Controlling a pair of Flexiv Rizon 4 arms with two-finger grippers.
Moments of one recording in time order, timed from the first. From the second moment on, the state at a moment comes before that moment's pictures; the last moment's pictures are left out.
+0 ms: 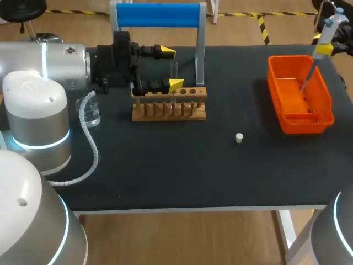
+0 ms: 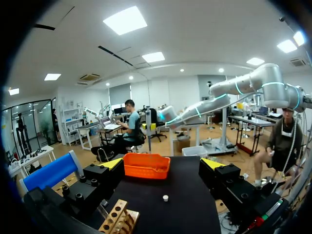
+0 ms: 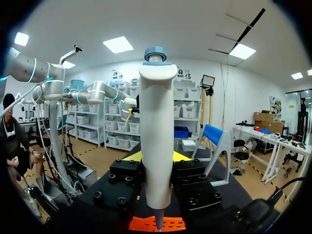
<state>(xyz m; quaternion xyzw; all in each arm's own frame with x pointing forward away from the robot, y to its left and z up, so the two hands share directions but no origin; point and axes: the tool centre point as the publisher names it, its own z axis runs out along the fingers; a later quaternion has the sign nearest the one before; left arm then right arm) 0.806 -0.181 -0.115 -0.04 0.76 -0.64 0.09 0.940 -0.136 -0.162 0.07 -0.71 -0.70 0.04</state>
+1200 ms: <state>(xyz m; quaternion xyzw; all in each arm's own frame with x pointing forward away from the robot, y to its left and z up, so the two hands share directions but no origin) 0.866 -0.318 -0.057 -0.06 0.78 -0.62 0.08 0.940 -0.136 -0.162 0.07 -0.71 -0.70 0.04</state>
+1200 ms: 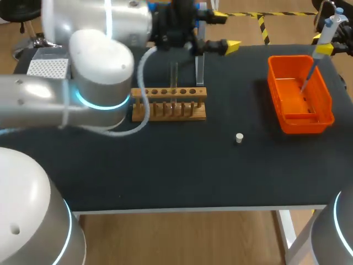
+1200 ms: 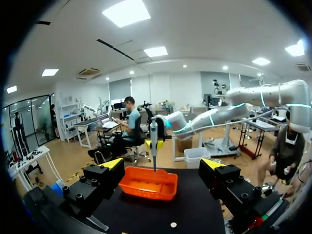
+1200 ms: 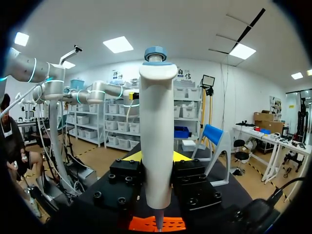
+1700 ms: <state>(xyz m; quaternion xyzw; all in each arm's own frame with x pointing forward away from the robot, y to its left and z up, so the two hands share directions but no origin) 0.904 -0.427 -0.056 -0.03 0.79 -0.61 0.06 0.940 -0.136 -0.162 0.07 -0.71 -0.70 0.04</state>
